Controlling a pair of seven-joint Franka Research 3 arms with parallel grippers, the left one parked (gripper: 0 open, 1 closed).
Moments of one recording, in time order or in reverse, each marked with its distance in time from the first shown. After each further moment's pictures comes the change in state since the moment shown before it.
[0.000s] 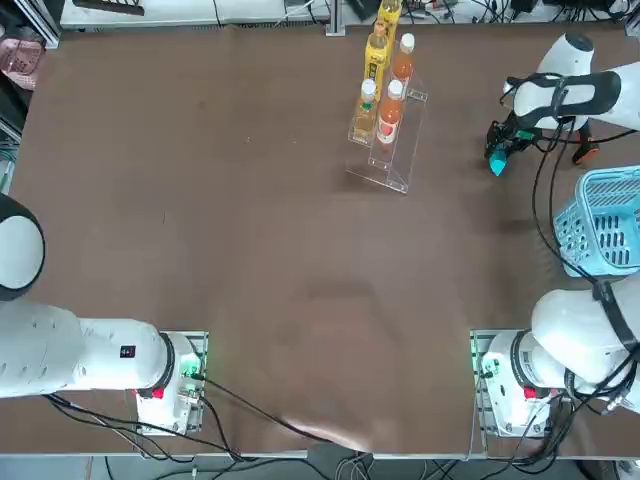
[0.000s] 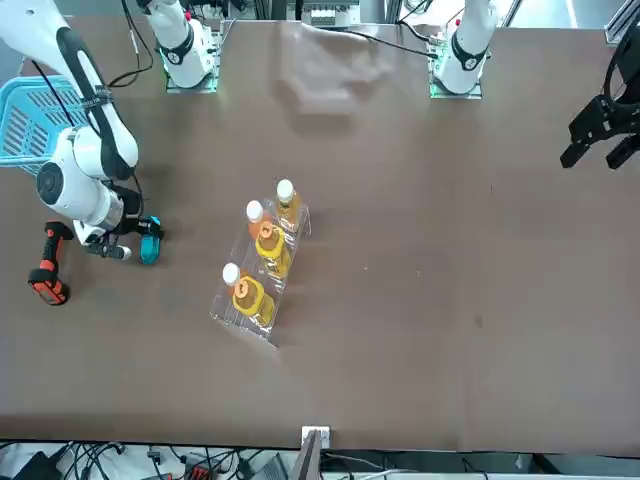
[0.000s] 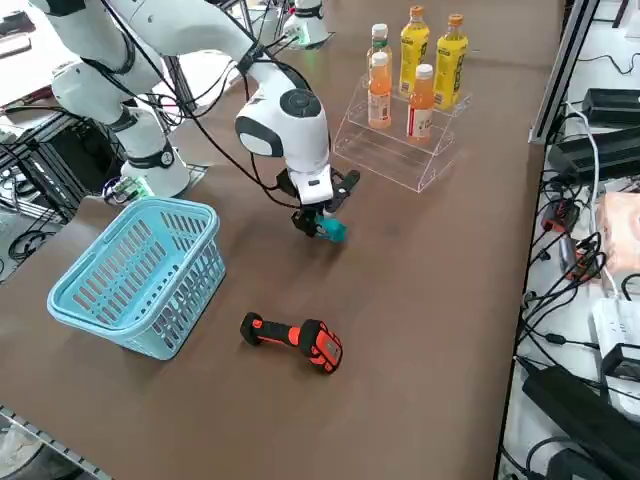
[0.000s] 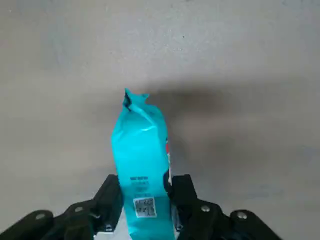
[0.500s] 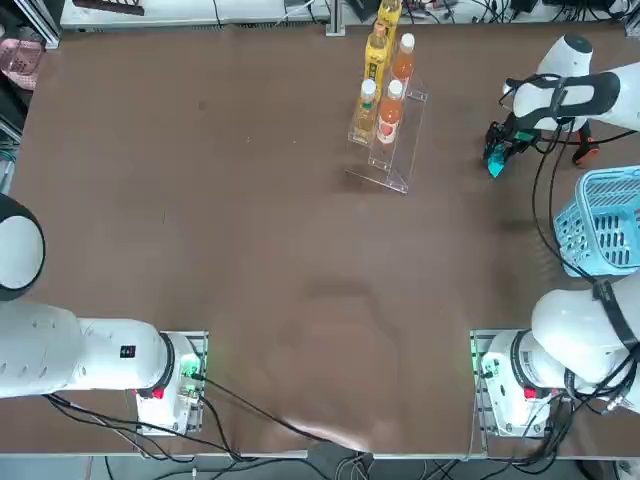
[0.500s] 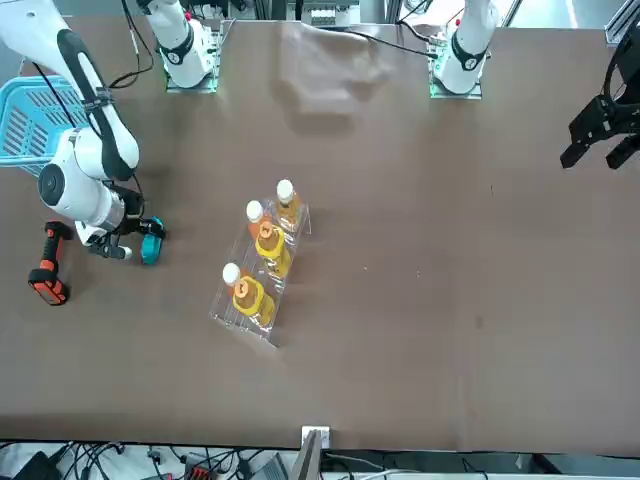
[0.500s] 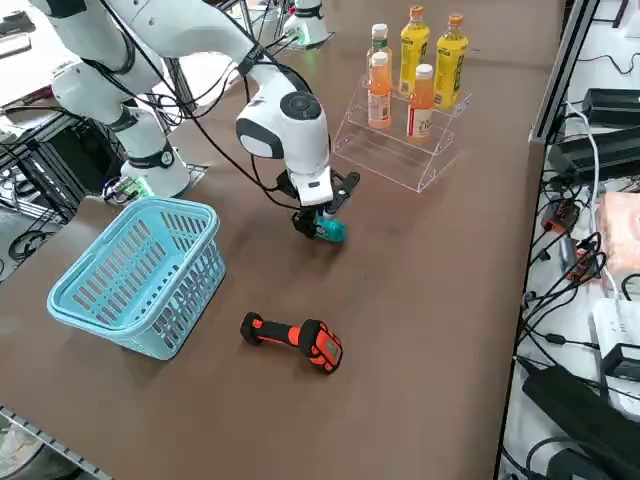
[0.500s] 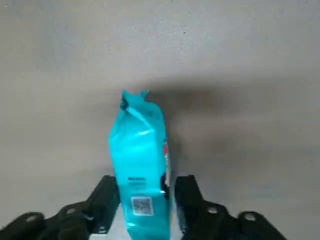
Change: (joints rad) arm 0.000 0.007 -0.001 0.000 0.000 0.001 0.001
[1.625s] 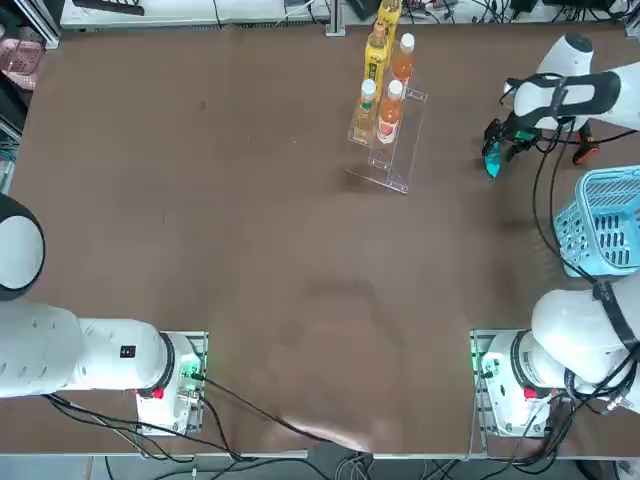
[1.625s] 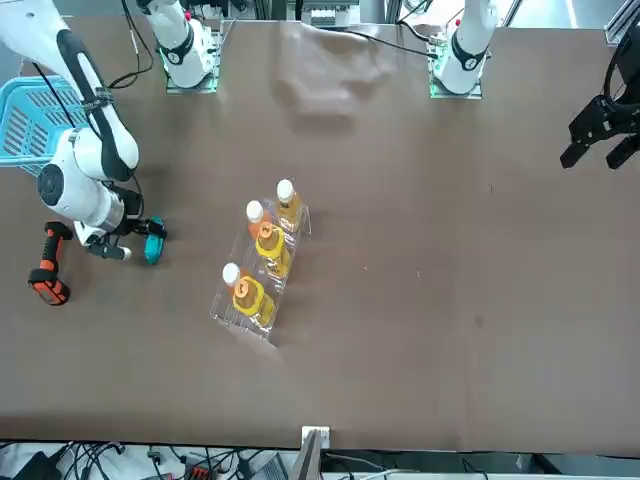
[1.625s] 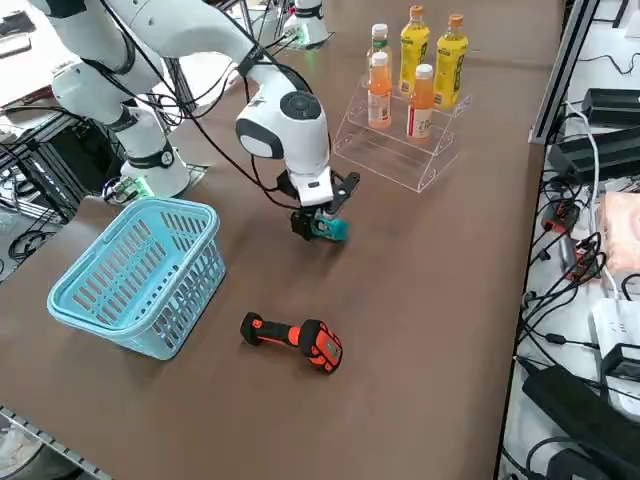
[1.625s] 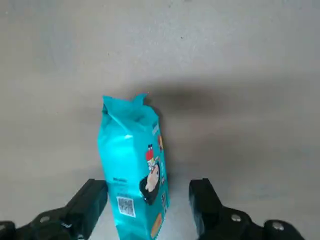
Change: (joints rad) arm 0.000 0.000 -0.002 0.007 0.000 0.000 0.001
